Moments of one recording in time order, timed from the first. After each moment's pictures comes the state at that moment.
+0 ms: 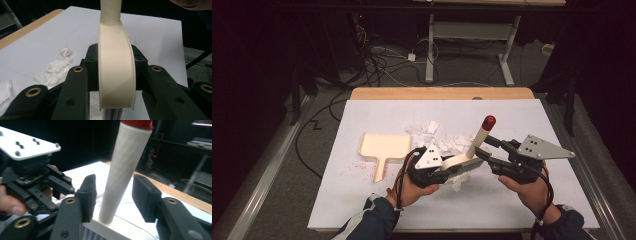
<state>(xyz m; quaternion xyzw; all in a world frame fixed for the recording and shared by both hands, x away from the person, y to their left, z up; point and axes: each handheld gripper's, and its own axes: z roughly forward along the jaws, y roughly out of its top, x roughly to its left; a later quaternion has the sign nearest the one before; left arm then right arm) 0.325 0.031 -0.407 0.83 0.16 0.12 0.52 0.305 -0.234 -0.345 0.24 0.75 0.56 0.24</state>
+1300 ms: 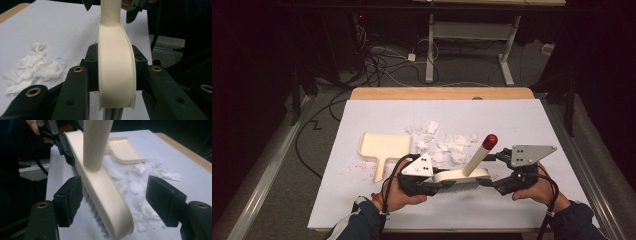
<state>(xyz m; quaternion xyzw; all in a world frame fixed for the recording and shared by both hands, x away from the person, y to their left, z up) 0.310 0.053 -0.405 0.86 0.08 0.05 0.51 0.330 -0.254 -0.385 0.09 0.86 0.49 0.11</state>
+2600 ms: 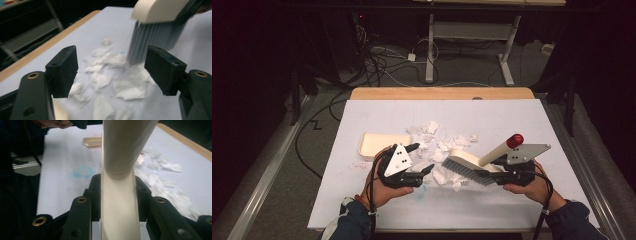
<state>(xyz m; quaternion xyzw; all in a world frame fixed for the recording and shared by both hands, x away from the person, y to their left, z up) 0.312 0.098 -0.409 0.81 0.22 0.25 0.49 0.340 -0.255 -0.395 0.12 0.86 0.48 0.11</state>
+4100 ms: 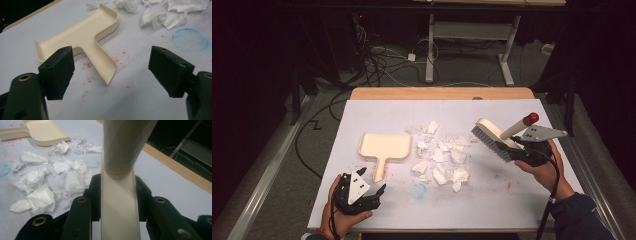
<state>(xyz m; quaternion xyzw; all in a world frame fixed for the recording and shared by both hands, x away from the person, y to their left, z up) 0.261 0.187 -0.471 0.80 0.36 0.30 0.37 0.376 -0.297 -0.385 0.26 0.83 0.41 0.26</state>
